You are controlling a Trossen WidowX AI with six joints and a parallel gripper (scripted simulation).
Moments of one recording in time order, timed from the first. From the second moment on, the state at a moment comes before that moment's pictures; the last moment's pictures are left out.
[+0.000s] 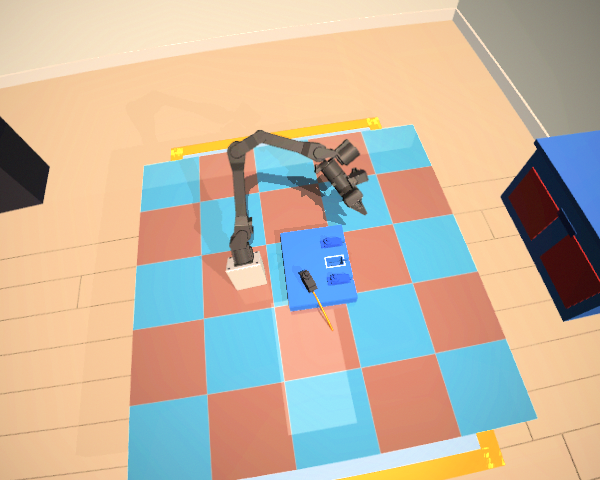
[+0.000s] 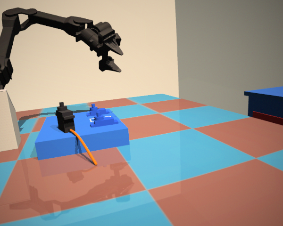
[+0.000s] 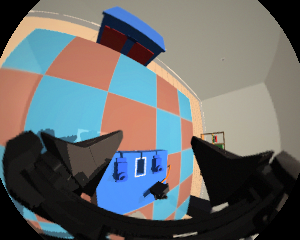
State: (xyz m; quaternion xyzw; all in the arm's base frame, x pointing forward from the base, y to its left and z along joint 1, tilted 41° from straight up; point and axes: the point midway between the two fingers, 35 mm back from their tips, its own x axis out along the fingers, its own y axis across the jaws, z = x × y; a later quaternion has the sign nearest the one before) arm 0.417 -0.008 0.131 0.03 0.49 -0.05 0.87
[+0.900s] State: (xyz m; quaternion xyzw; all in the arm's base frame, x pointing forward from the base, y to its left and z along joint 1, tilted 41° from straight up) arm 0.318 -0.095 0.002 0.30 0.67 -0.14 0.67
